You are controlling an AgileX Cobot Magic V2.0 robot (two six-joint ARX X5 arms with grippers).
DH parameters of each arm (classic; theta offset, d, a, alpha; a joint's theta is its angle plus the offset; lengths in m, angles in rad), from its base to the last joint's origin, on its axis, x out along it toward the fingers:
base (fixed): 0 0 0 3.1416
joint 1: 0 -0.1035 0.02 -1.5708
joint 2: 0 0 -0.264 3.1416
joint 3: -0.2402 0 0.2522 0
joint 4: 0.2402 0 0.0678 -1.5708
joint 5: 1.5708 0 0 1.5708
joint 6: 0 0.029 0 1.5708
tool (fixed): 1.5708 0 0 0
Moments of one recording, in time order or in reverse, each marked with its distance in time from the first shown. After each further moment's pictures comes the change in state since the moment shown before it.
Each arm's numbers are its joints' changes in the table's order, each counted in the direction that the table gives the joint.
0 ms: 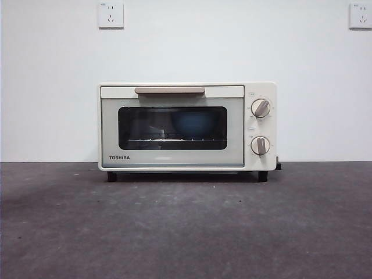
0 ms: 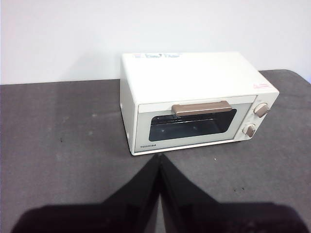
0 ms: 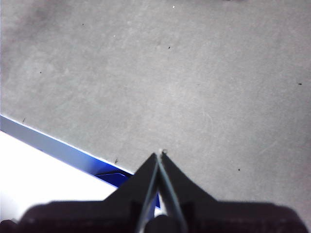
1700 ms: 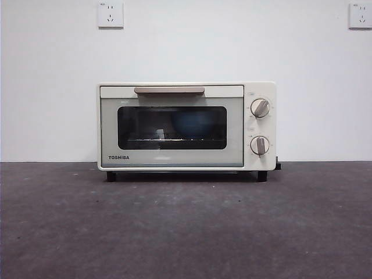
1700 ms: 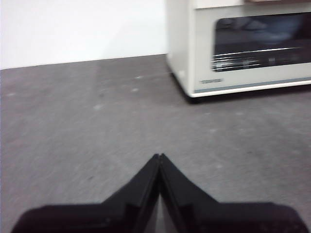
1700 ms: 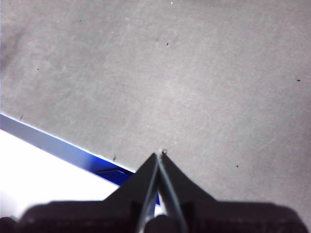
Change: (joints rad) left arm -0.243 0.768 1.326 -0.745 0.051 0.183; right arm 0.000 -0.001 0.000 0.012 0.000 0.000
